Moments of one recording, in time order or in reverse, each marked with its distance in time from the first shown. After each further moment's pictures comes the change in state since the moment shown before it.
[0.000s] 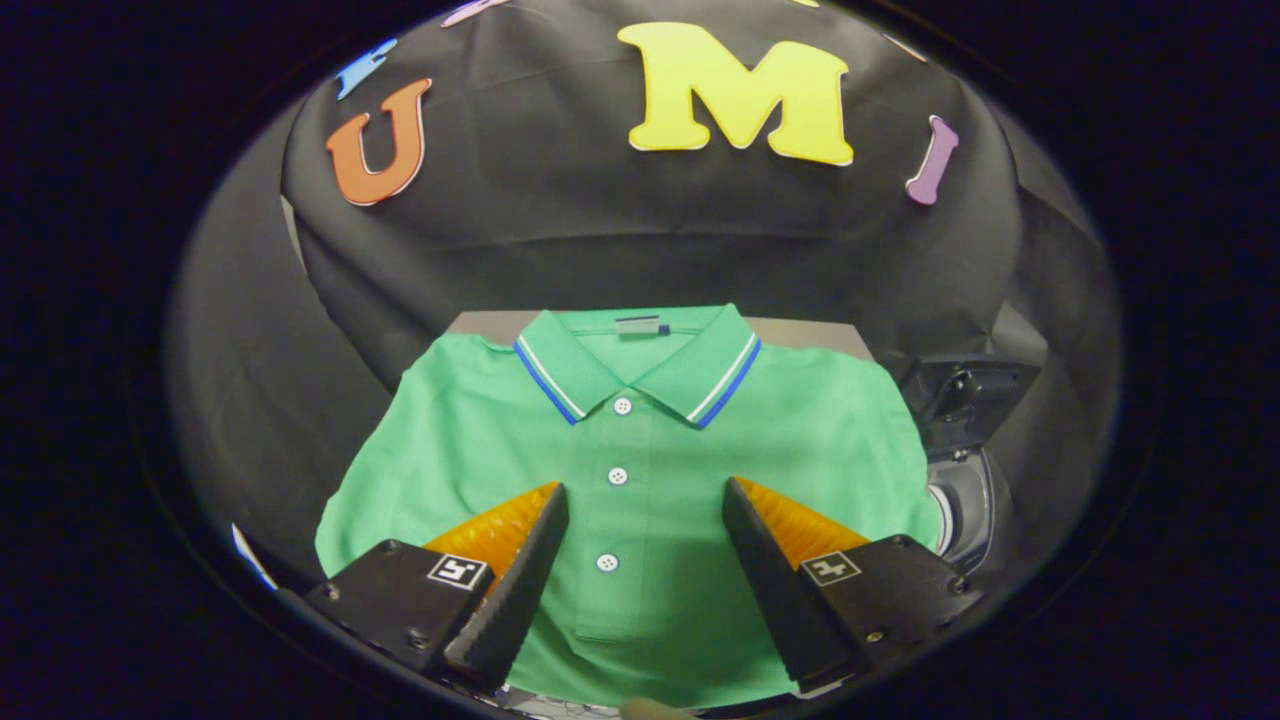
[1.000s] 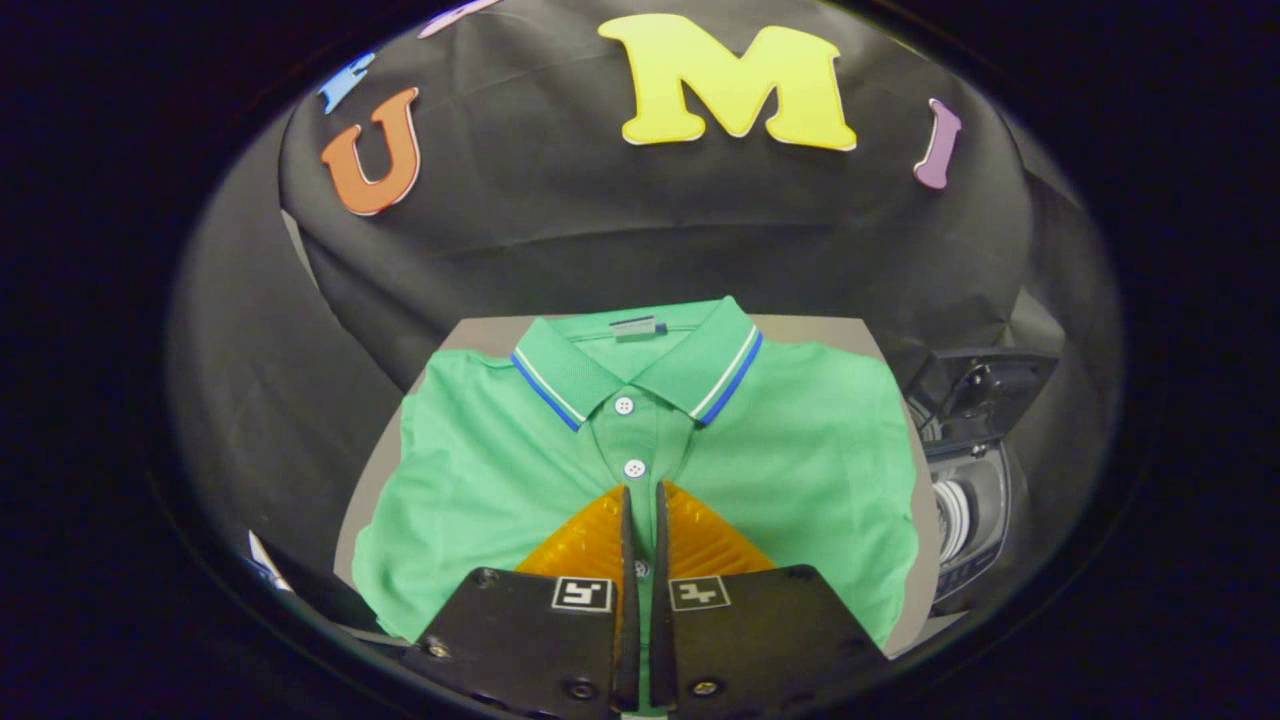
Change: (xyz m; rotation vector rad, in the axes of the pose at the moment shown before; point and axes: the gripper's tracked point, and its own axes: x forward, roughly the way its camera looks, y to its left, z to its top) arm 0.000 -0.013 0.007 0.066 0.029 0.105
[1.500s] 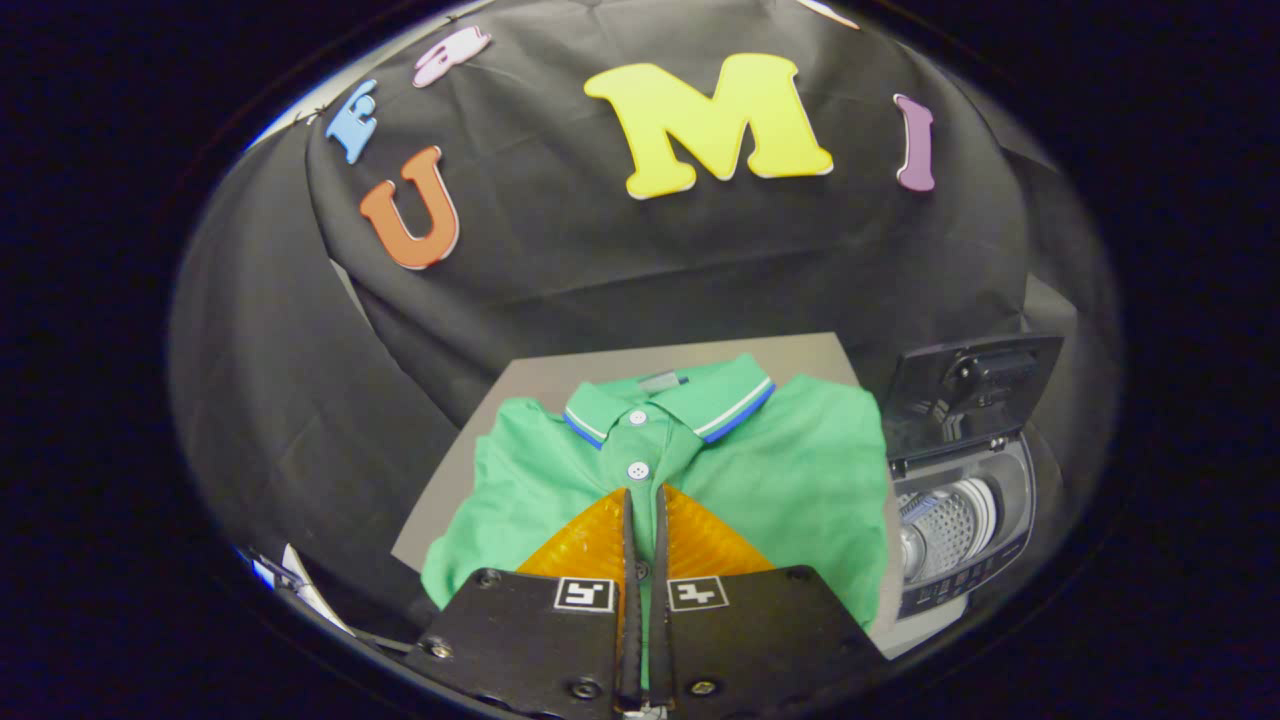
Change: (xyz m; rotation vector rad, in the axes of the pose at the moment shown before) arm -0.079 -0.017 0.005 0.038 -0.161 0.148
